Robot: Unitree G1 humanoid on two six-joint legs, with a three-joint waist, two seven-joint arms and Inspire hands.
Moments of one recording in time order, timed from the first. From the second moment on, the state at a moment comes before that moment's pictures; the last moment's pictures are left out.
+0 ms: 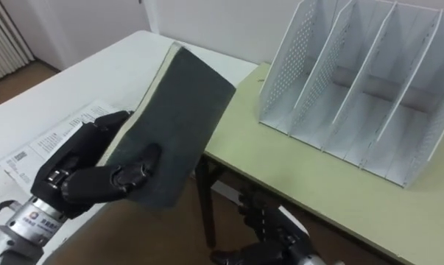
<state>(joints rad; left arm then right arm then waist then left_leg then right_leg) 0.07 0.30 0.04 -0.21 -0.51 0.03 -0.48 0.07 -0.27 0.09 0.26 0.33 -0.02 0.45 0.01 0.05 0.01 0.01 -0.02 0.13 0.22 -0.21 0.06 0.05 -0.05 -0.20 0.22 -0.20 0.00</state>
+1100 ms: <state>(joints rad) 0.08 0.36 -0.03 -0.07 -0.78 0.09 -0.74 0.07 -0.33 0.17 0.03 1.00 0.11 0.74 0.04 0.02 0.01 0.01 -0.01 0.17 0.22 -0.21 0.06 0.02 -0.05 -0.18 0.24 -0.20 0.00</state>
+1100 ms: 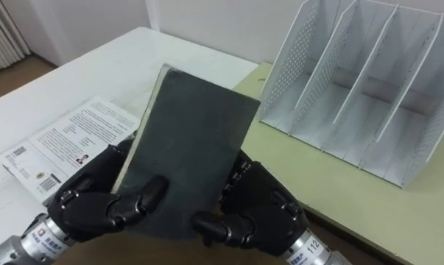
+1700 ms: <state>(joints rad) 0.08 0.43 -0.06 -0.03 -0.83 0.10 -0.74 0.07 -0.40 0.21 0.03 1.04 0.13 0.73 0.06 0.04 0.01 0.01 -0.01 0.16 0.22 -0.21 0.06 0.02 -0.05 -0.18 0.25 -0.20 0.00</state>
